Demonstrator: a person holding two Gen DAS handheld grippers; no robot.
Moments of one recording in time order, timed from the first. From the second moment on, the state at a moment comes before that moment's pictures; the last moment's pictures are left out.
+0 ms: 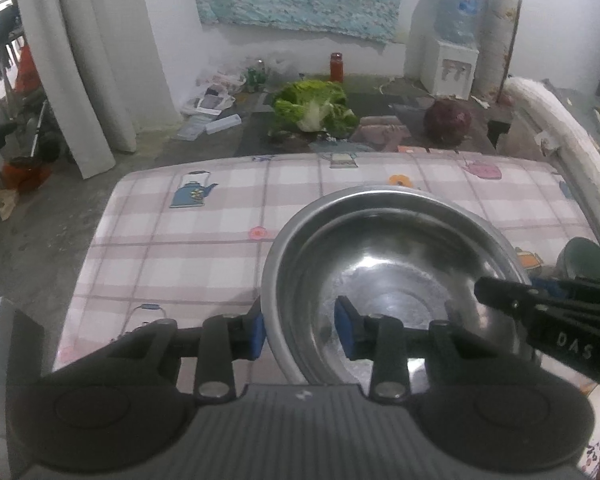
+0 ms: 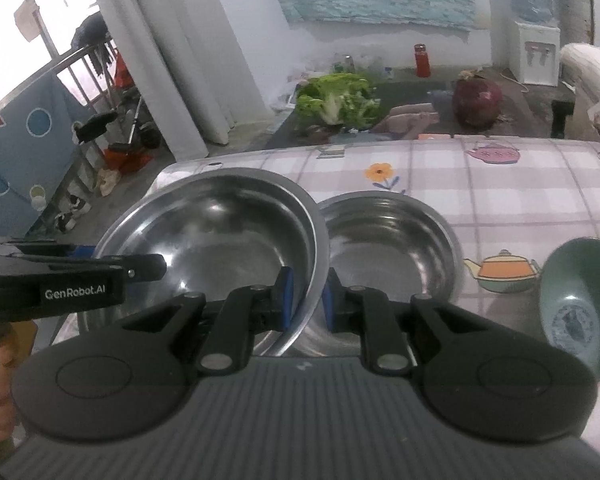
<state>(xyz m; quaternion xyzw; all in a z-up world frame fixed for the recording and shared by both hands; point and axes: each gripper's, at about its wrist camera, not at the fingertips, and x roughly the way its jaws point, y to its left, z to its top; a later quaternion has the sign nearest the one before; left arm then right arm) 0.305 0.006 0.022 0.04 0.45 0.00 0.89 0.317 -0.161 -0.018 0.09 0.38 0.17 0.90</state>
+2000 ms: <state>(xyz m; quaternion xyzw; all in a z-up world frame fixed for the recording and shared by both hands) 0.261 -0.063 0.041 0.03 0.41 -0.19 0.89 0.269 -0.273 -0.011 0.10 0.38 0.08 0.92</state>
